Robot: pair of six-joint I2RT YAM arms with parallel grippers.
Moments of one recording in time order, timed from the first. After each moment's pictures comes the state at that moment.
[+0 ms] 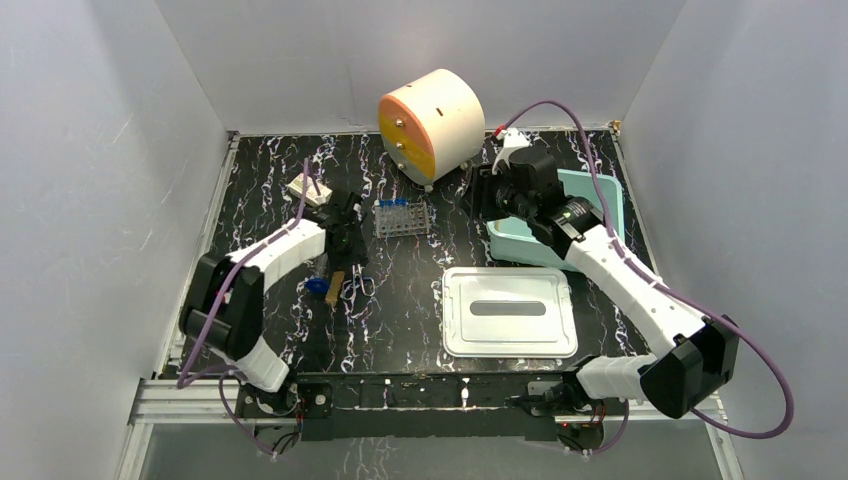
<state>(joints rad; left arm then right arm) -0.42 1.57 1.02 -0.62 -0.10 -0.64 0.59 1.29 1.25 -0.46 -0.07 0.35</state>
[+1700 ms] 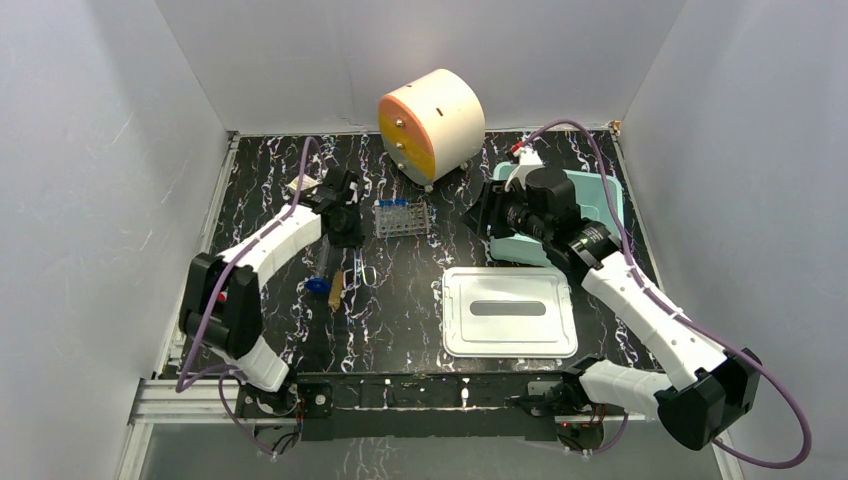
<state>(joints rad) -0.40 1.64 1.18 -0.65 -0.08 -0.44 0.59 1.11 1.09 -0.41 -0.14 0.46</state>
